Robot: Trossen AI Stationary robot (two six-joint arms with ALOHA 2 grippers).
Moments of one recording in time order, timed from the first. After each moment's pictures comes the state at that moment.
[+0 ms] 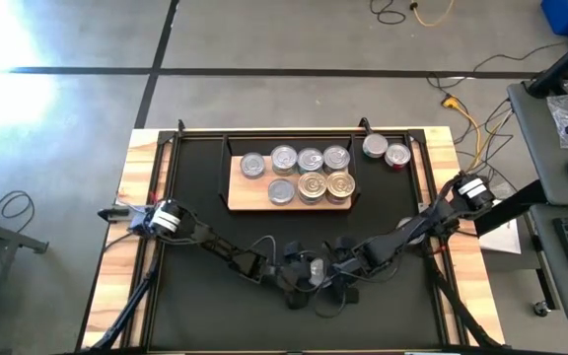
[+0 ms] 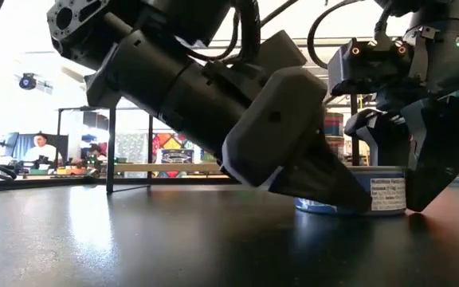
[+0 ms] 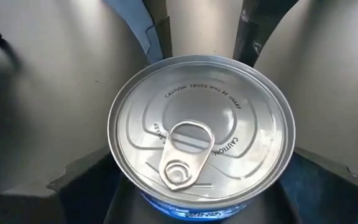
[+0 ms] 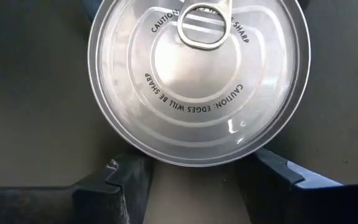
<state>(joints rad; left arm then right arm) -0.37 2.22 1.22 0.44 -0.40 -0.23 0.43 1.81 0.94 -0.35 0.10 0.46</state>
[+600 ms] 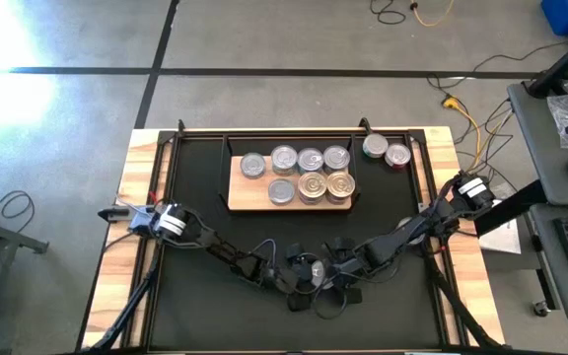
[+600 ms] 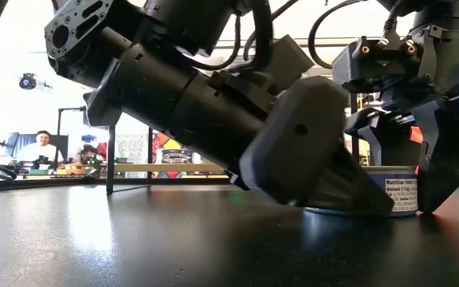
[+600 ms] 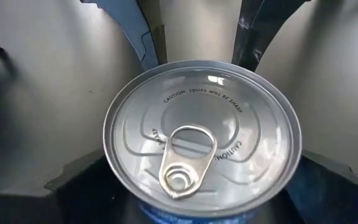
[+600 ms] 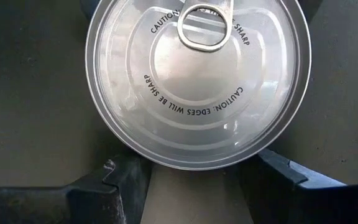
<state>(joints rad) -0.38 2.29 1.24 0.56 -0.44 -0.22 0.41 1.81 0.94 -0.36 0.11 0.39</state>
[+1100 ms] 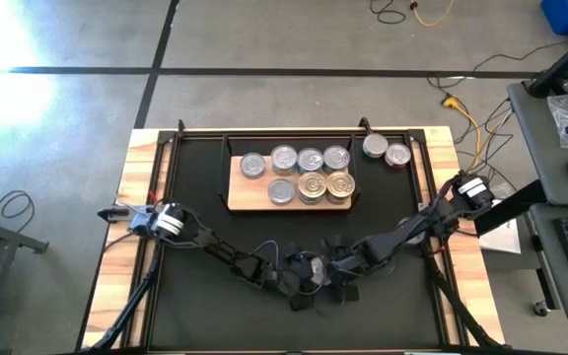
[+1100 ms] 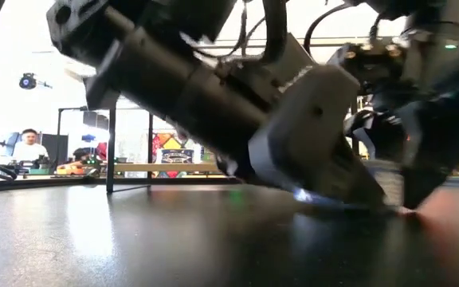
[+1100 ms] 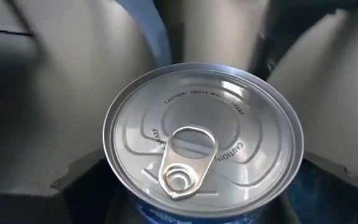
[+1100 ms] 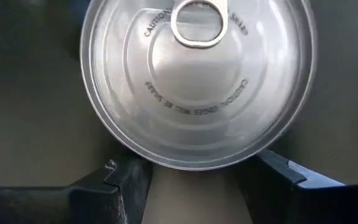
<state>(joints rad) -0.39 2.24 1.26 0.42 -0.53 -0.34 0.41 1.76 0.95 -0.38 0.08 0.46</state>
